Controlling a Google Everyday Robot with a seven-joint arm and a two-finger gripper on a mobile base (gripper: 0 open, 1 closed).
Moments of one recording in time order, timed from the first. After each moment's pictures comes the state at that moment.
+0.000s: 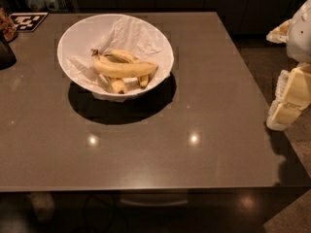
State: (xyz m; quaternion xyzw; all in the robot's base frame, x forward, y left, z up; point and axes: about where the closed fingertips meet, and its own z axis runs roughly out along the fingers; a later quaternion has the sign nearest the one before) arm 0.439 -0.215 0.982 -0.60 0.78 -0.04 0.17
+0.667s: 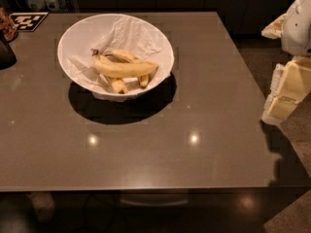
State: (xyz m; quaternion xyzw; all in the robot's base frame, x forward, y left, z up) arm 0.444 -0.208 0.987 -0.61 0.78 -0.04 0.17
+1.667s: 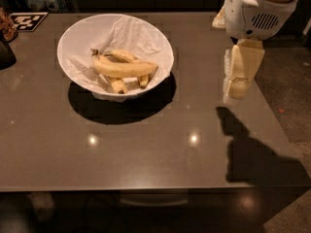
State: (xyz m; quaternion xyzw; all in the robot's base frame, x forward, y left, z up) arm 0.484 -0.137 0.990 -0.68 0.72 -0.04 0.14
